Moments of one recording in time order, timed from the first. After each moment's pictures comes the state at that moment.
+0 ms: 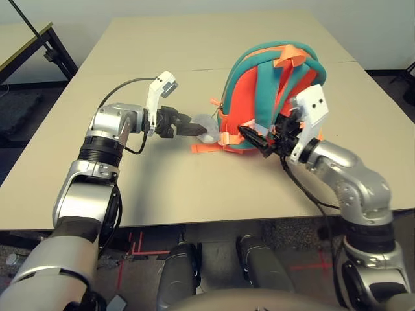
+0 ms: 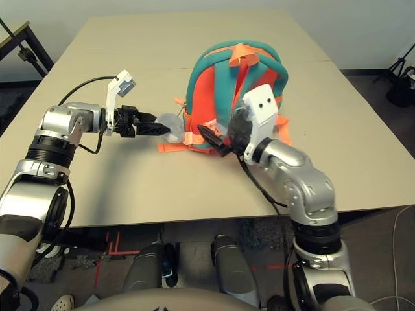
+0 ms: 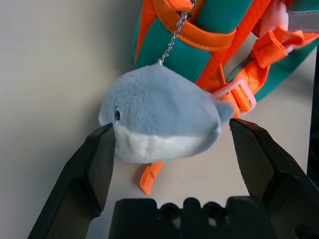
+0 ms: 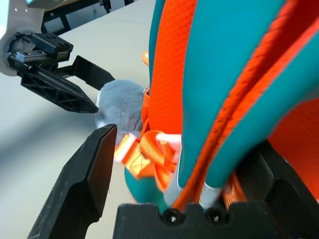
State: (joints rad) left arm -0.92 0.51 -0.13 0.57 -0.24 0.81 -1.20; right arm -0.35 -0.38 -0.09 -0.49 0.50 0.91 0.47
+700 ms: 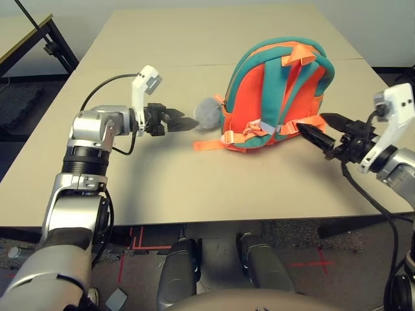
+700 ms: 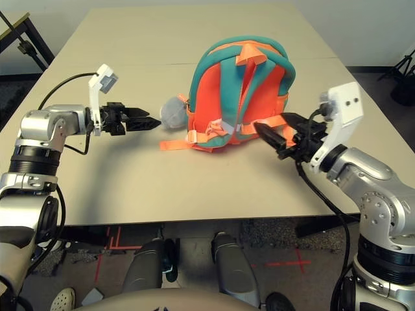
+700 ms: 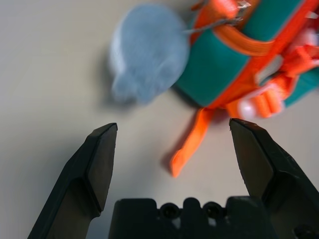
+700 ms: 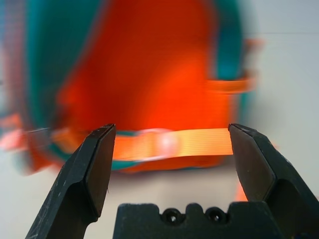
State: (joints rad) left arm -0.78 0.56 0.06 0.36 -0.33 0.90 -1.00; right arm -0.20 -0.56 -0.47 -0.38 0.62 0.83 0.42
